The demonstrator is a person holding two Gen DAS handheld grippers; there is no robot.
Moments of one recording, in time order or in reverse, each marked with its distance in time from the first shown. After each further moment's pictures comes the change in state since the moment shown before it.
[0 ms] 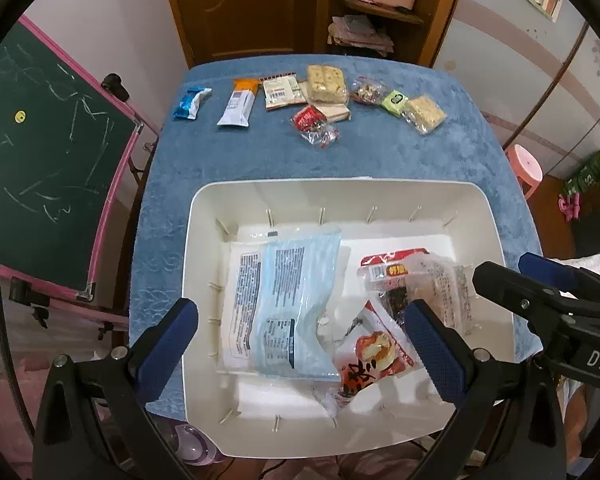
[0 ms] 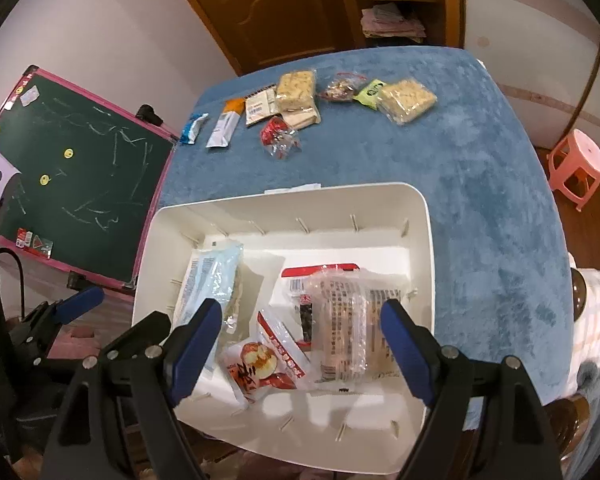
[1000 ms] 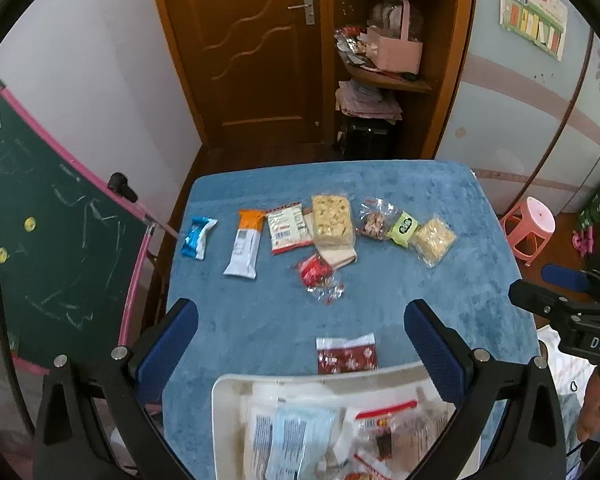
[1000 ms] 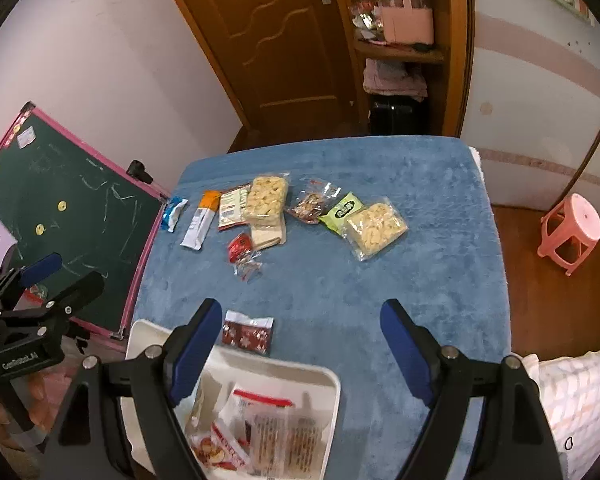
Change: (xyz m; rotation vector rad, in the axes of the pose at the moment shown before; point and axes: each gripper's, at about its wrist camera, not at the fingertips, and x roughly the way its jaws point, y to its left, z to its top) left arm -0.026 -0.022 0.170 0.039 -0.183 0.071; right arm -0.027 -0.059 0.150 -0.067 -0.112 -0.031
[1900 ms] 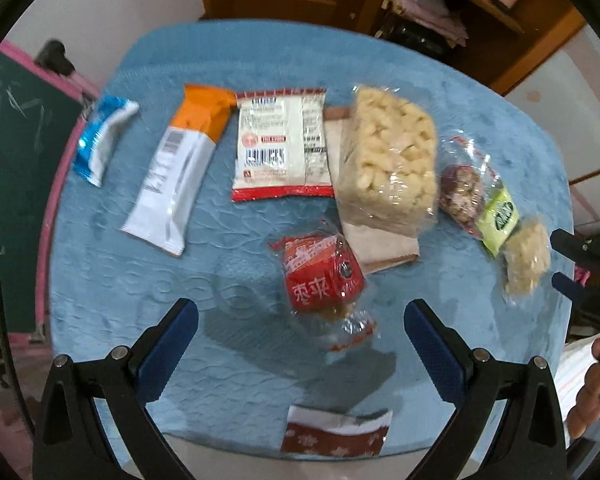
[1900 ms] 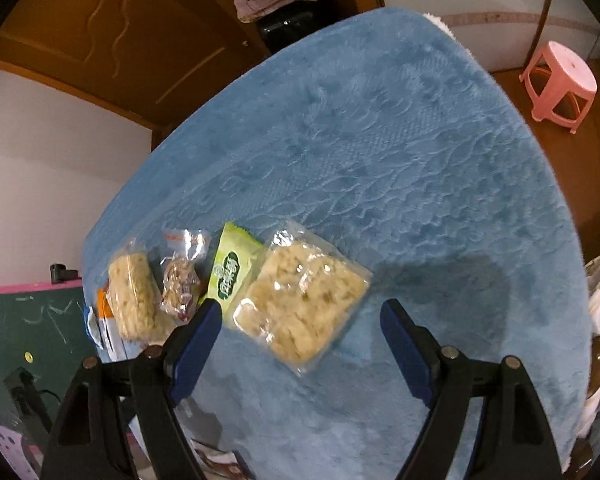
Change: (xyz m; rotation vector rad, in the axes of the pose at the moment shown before) left arm 0.257 0.014 0.010 -0.261 0.427 -0.070; right arm 0.201 -0.126 0.069 0.507 0.229 -0.002
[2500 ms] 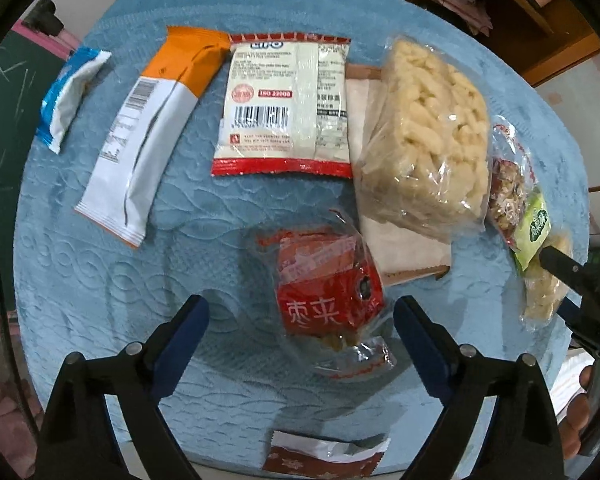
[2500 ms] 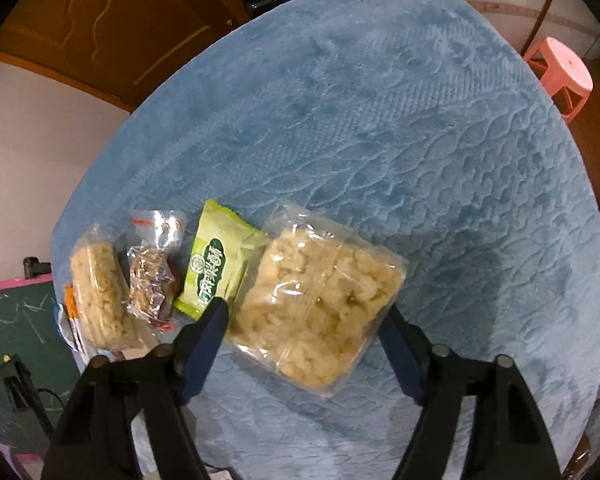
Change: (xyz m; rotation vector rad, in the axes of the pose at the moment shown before) left arm 0.050 0.006 0.010 -0.069 0.104 -0.017; right arm 0.040 0.024 -0.002 -0.024 0.056 -0.102
